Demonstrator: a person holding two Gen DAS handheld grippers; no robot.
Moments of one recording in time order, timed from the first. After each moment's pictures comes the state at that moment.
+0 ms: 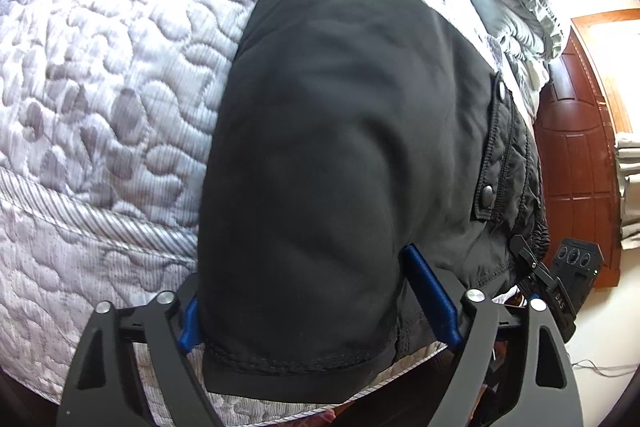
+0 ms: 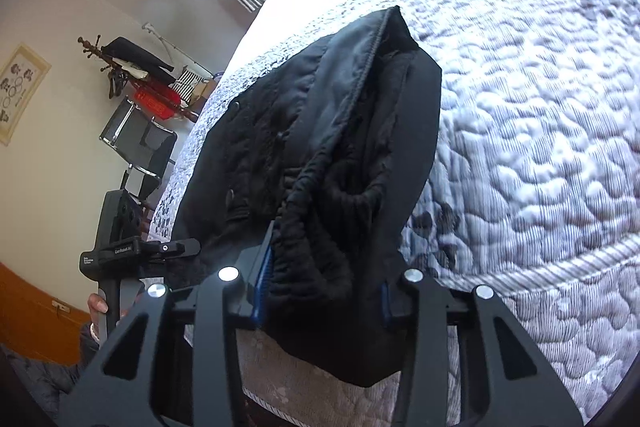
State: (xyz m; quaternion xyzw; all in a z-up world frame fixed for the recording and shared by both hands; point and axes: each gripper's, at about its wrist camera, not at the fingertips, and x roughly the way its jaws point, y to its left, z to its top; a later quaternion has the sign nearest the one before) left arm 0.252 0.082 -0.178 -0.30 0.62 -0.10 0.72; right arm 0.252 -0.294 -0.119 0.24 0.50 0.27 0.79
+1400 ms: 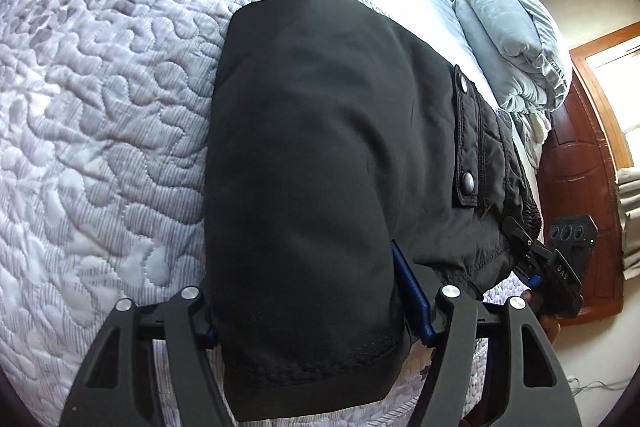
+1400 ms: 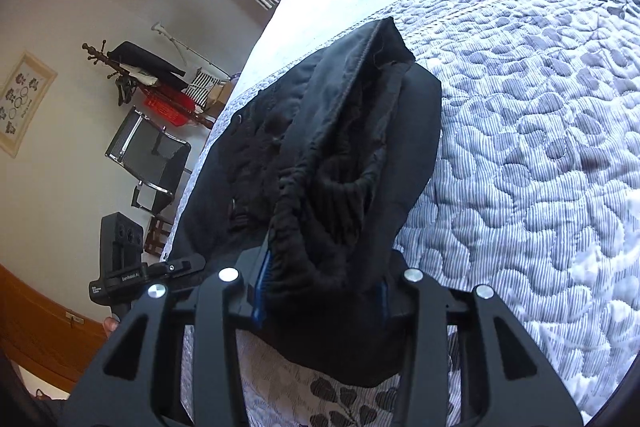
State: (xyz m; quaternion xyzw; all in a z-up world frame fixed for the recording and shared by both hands) left arm 0.378 0.170 -0.179 -0.29 0.56 -0.09 0.77; right arm 0.451 -0.200 -0.160 0.26 0.50 0.31 0.76
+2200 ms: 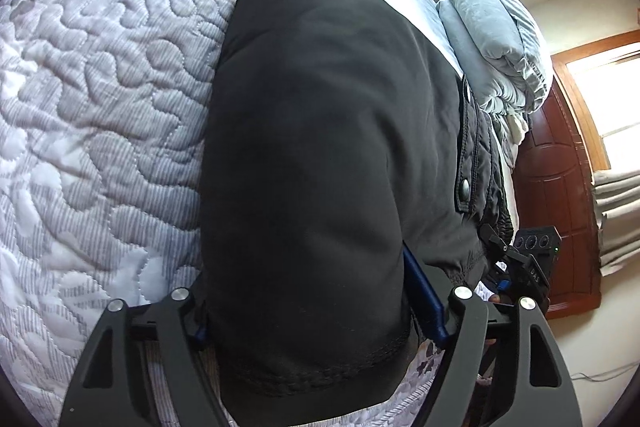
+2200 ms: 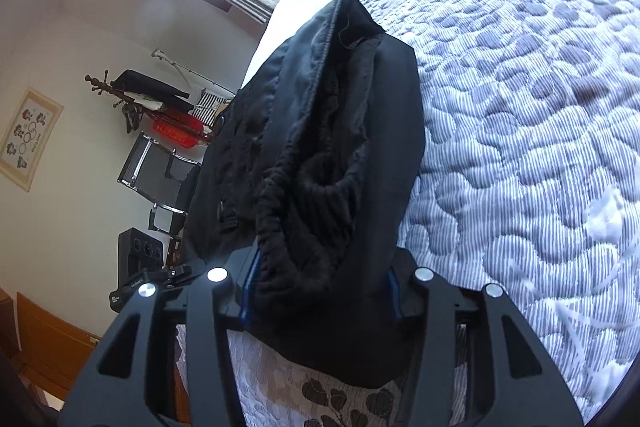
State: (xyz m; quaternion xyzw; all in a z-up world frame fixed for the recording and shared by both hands) left arm 0.376 0.186 -0.200 -0.32 0.55 -0.13 0.76; right arm 0.438 -0.219 -0.202 0.32 0.49 0.30 0.75
